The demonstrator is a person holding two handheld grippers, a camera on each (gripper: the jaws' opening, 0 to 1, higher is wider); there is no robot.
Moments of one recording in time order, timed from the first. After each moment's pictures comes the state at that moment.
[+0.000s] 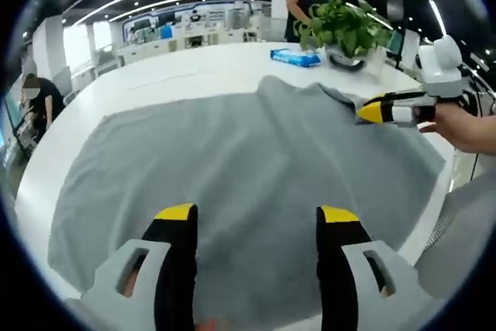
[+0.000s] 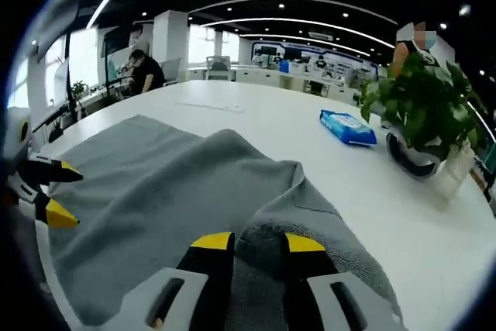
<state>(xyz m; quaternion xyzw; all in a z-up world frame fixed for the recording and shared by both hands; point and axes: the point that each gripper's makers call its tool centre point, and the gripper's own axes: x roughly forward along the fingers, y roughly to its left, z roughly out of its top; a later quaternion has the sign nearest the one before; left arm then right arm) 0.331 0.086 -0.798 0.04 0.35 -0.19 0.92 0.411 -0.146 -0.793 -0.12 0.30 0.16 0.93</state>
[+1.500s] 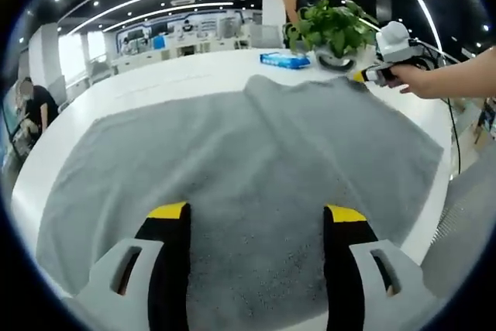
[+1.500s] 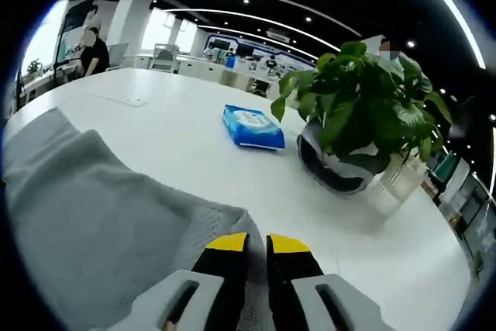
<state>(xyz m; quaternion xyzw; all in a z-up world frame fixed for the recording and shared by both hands) 0.332 0.077 -0.805 0.05 0.30 -0.20 0.93 0.490 -0.294 -0.761 -0.15 0.27 -0.01 0.95</state>
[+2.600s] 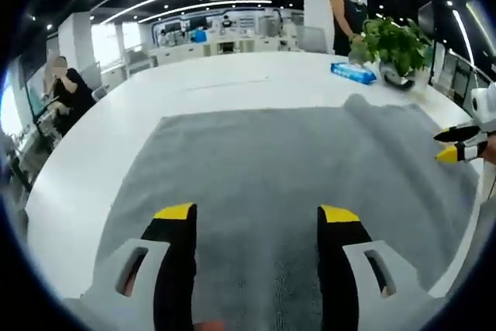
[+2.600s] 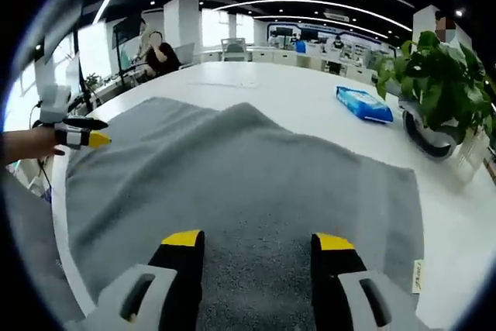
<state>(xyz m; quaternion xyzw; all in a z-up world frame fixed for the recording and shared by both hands) 0.407 0.216 -0.794 0.03 0.30 -0.10 0.95 0.378 -0.151 -0.809 -0.07 0.36 0.20 0.91</state>
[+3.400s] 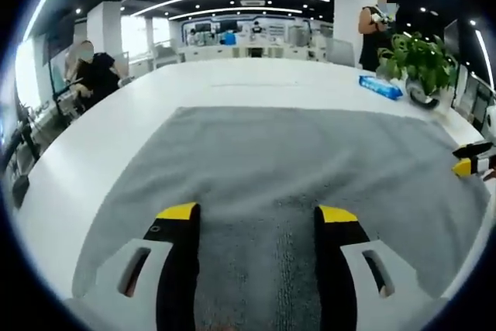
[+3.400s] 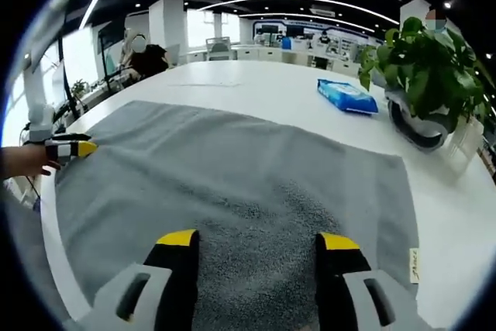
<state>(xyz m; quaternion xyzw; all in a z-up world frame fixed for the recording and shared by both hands) 0.414 0.231 -0.802 0.00 0.27 -0.03 0.96 0.411 -0.173 -0.809 -0.07 0.35 0.17 0.92</state>
